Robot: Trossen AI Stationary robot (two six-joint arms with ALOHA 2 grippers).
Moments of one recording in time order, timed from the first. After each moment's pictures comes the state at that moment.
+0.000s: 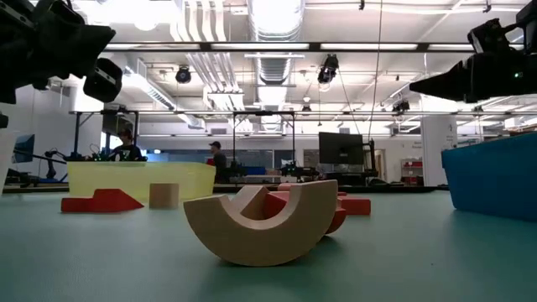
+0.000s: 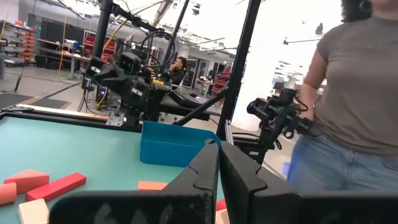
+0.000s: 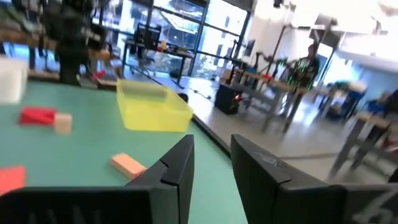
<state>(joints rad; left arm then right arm) 0.21 0.09 0.01 0.23 0.47 -0.31 -0.21 0.03 0.01 0.04 0.22 -0.30</state>
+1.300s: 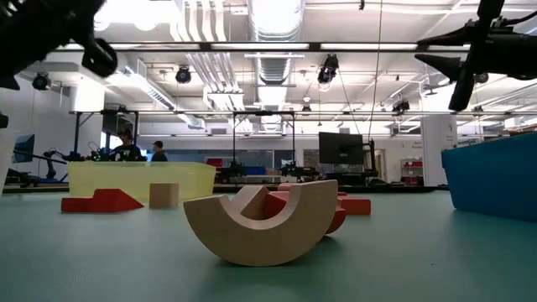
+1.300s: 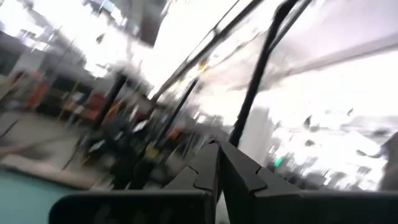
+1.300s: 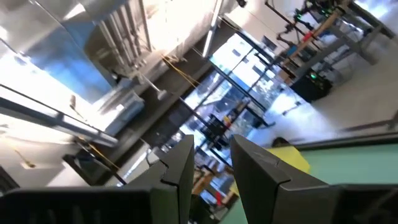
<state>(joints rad) 0.21 0.09 0.01 0.61 0.30 -0.60 -0.21 0.03 0.01 0.36 0.27 0.78</state>
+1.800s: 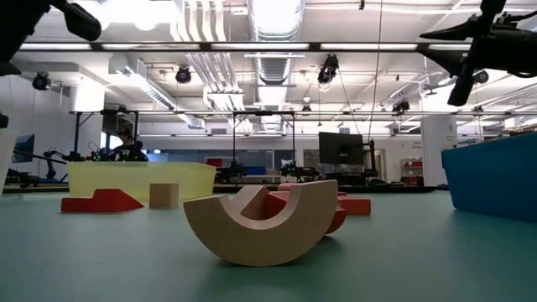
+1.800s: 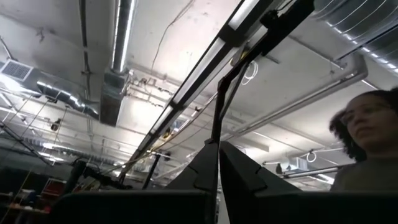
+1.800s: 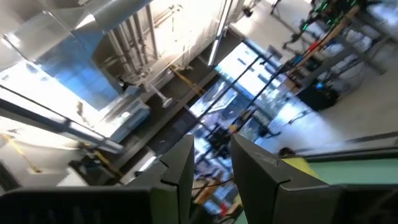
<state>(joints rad) 0.21 0.09 0.01 0.95 0.30 -0.59 -0.21 0.03 0.01 0.40 0.28 0.74</state>
